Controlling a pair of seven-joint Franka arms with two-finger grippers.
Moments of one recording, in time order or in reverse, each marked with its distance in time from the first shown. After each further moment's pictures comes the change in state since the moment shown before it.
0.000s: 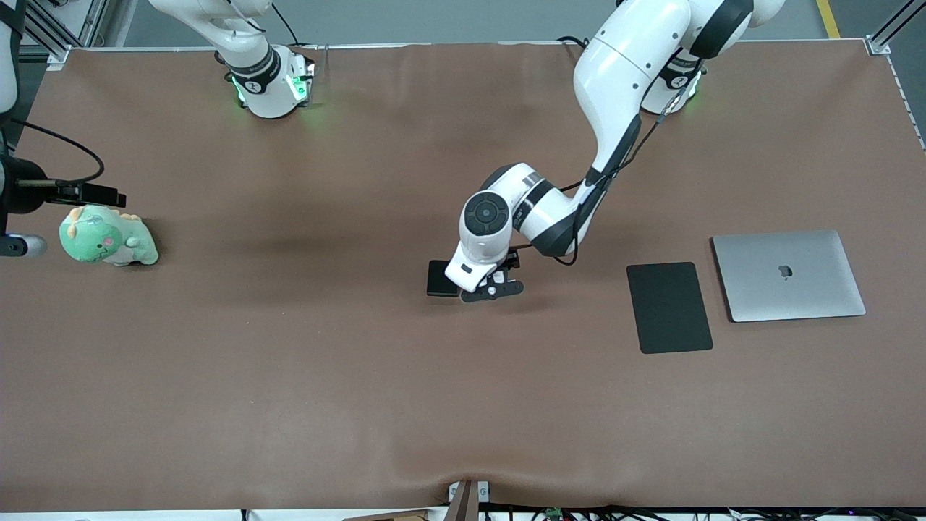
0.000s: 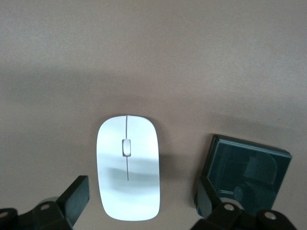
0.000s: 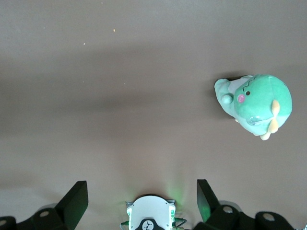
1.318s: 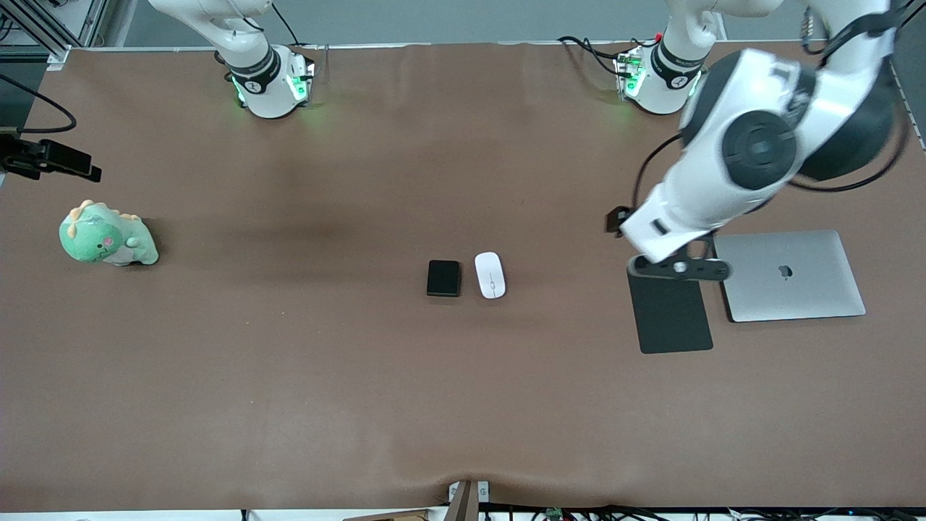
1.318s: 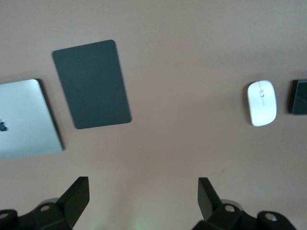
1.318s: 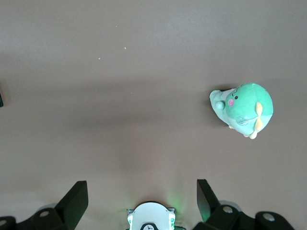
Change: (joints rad) left arm 0.327 -0.473 -0.009 0.000 -0.045 -0.620 0.586; right arm 0.016 -0.128 -0.003 0.005 -0.001 -0.010 0.000
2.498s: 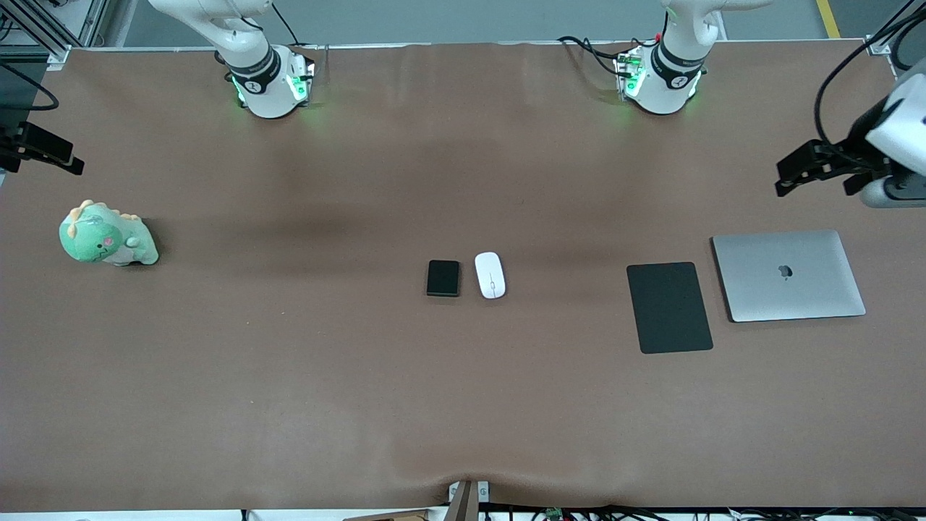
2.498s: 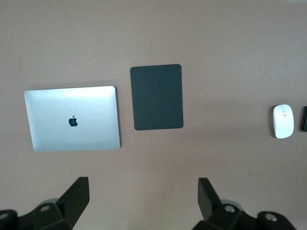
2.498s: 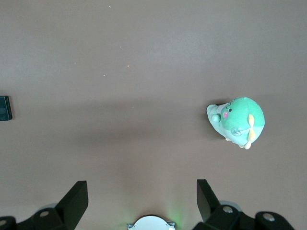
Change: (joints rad) left arm 0.321 -0.311 0.007 -0.062 -0.025 -0.077 0.260; right arm 0.001 -0.051 0.002 0.002 0.000 0.047 0.000
